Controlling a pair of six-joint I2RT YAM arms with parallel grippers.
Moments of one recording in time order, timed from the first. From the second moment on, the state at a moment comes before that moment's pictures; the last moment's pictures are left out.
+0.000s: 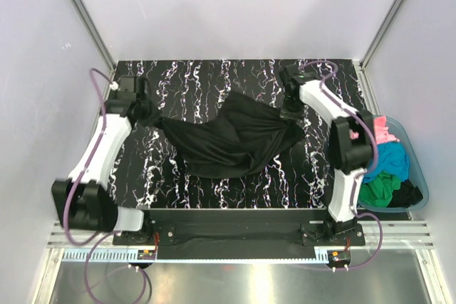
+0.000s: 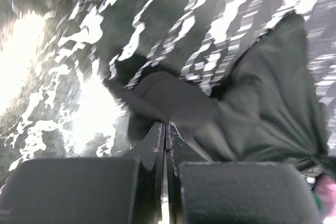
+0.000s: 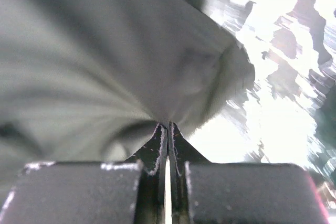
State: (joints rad) left arm -0.08 1.40 1.20 -0.76 -0.02 -0.75; right arm 0.33 2.04 1.66 -0.94 0.13 0.54
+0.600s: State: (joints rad) left arm -0.08 1.11 0.75 -0.83 0.06 -0.80; right arm 0.32 1.67 1.28 -1.01 0.05 0.66
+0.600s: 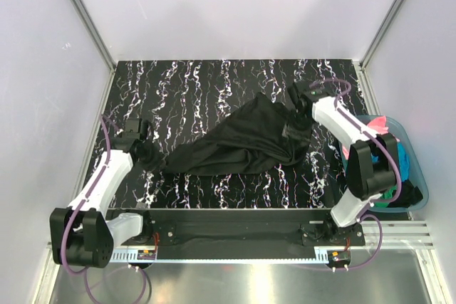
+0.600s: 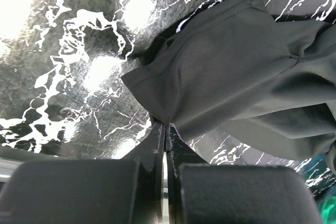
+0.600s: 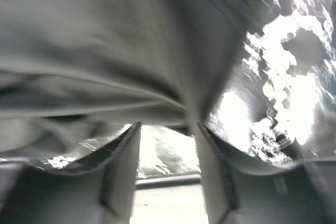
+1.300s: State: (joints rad) left arm -0.06 1.21 0.77 -0.78 -0.01 -0.85; right arm 0.21 2.42 2.16 -0.73 -0.21 0.35
